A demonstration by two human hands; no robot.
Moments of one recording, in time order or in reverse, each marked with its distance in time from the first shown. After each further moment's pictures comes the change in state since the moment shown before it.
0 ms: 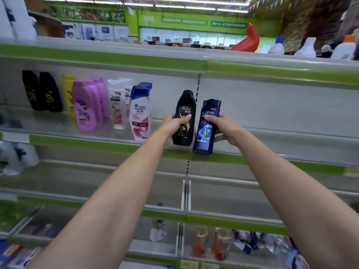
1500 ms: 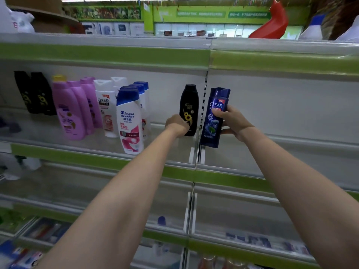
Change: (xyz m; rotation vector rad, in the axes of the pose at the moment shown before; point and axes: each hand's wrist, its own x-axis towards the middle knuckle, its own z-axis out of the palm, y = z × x) left_hand 0.095 -0.008 0.017 0.795 0.242 -0.041; right_hand 0.126 0.021 -0.027 0.120 -0.074 -0.140
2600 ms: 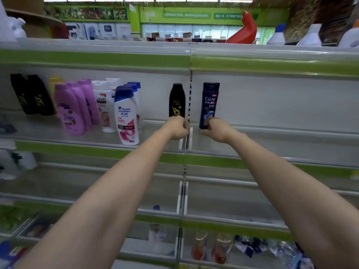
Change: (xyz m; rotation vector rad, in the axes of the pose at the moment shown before) left_hand -0.076 0.017 -0.007 0.350 -0.139 0.309; right_hand -0.065 0.003 0.005 -1.047 0.007 -0.048
